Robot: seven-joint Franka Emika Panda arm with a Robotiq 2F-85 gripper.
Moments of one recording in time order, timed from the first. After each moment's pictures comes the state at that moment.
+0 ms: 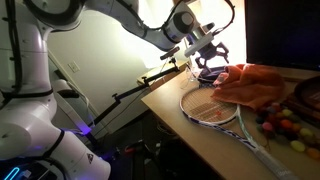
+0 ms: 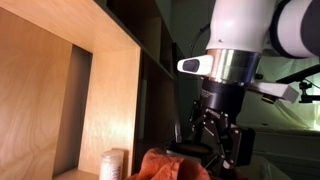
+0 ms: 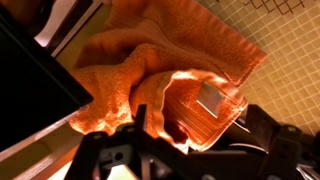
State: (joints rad) arm 0.27 0.56 0.08 -1.72 -0.56 2.42 -0.22
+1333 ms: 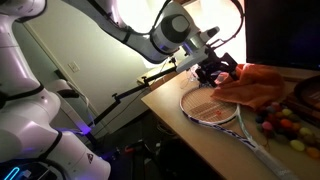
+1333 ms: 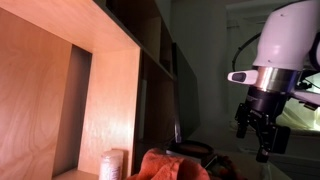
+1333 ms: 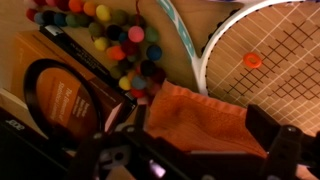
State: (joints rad) arm 0.11 0.31 0.01 -2.13 -0.66 2.61 0.03
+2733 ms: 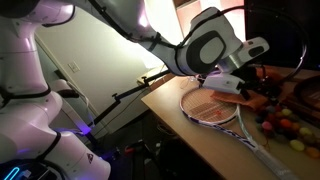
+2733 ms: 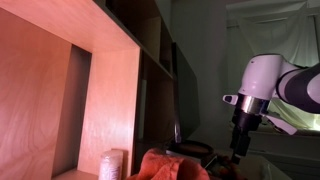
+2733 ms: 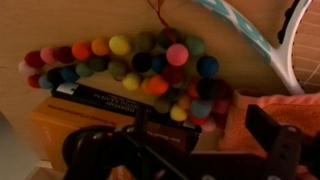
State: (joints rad) arm 0.03 0.51 -0.11 -2.02 -0.36 2.86 0.03
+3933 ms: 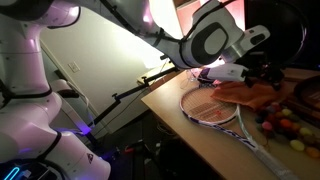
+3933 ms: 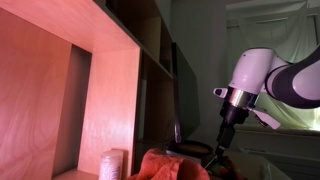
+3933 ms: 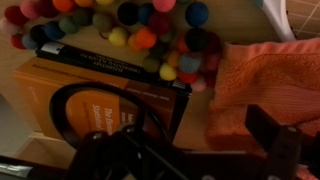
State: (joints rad) arm 0.06 0.54 -0.10 -1.92 -0.33 2.87 0.03
